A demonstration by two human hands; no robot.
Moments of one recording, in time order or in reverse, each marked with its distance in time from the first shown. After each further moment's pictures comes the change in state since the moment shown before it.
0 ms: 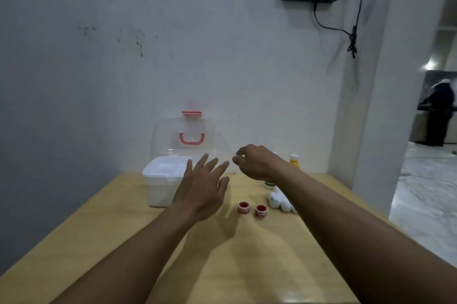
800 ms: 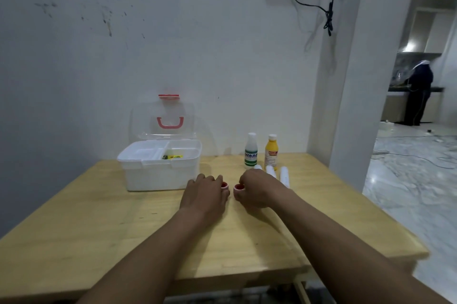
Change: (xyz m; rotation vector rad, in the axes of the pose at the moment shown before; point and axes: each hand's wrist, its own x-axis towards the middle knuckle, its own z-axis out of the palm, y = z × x) left_hand -0.017 0.052 0.053 0.111 -0.221 -0.056; right_hand -0.048 0.075 0.073 -0.202 -0.078 0.075
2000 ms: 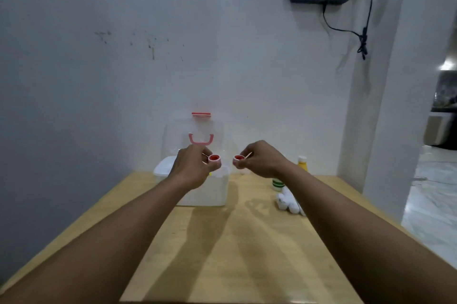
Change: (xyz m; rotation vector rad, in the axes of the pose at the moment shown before) left_hand 0.023 -0.091 -0.099 -0.597 0.277 -0.256; right_hand 0.054 -0.058 -0.084 0.562 0.140 -0.098
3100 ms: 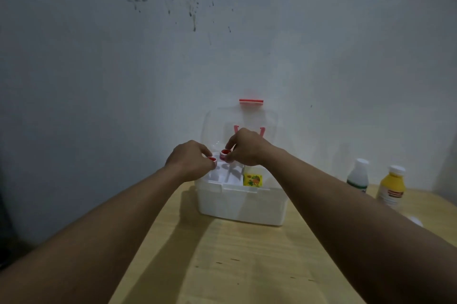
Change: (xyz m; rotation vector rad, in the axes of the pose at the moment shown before) left_hand 0.082 -0.116 -0.032 0.249 -0.077 -0.204; right_hand 0.142 -0.069 0.125 -0.174 -0.222 -0.203
